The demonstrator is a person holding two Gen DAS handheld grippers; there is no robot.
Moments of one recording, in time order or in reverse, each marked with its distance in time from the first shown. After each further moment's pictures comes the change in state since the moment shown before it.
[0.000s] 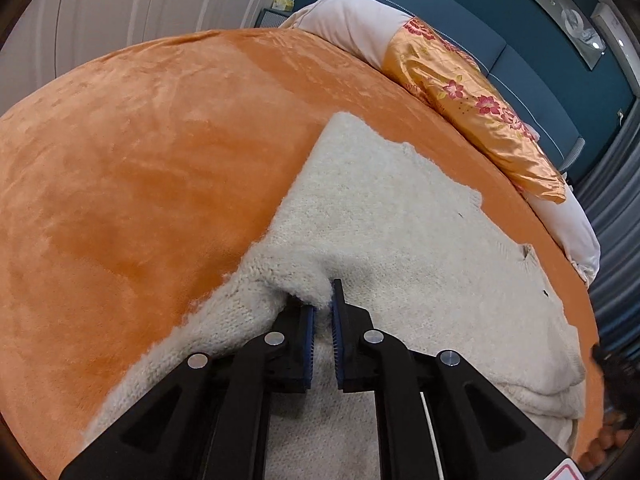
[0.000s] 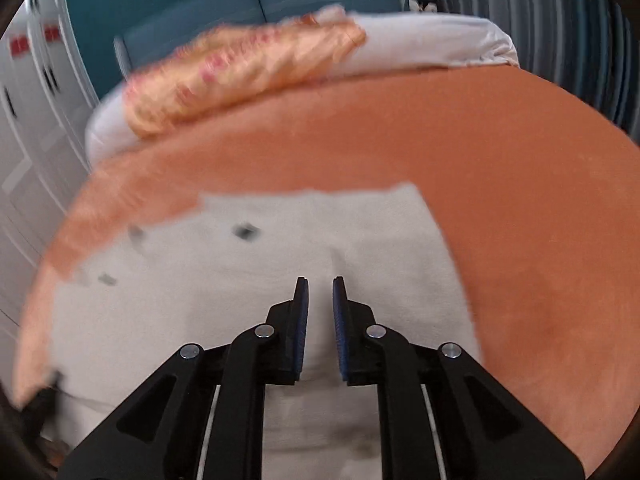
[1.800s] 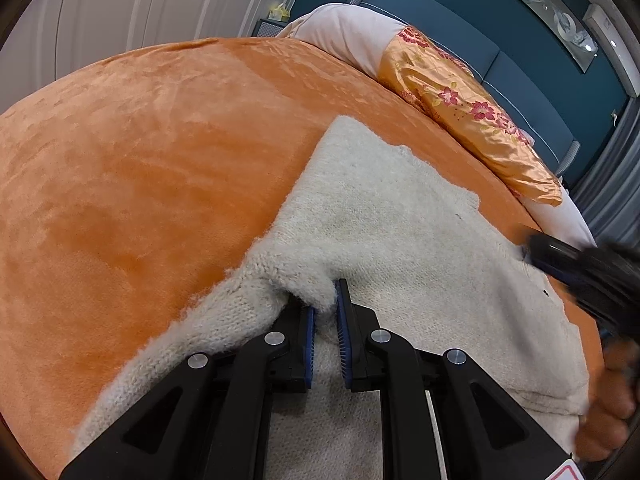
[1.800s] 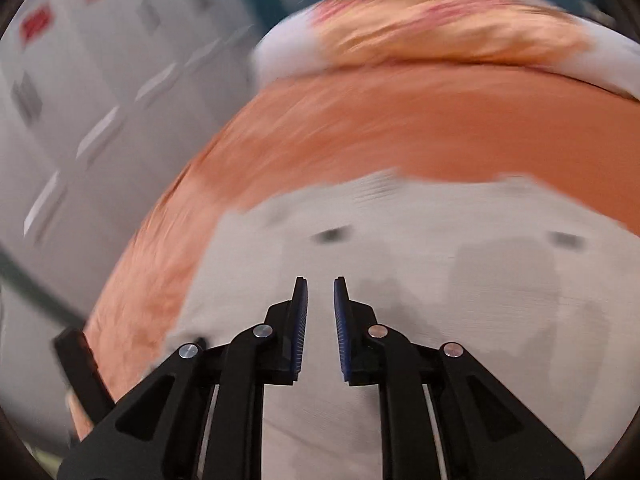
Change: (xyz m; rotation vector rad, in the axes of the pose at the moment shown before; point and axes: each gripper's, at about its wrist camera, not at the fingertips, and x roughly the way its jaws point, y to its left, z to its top) left arm -0.002 0.003 -0.001 -0.001 -0.032 -0.016; right arm 0.098 0.236 -0.021 -0.368 0.317 0.438
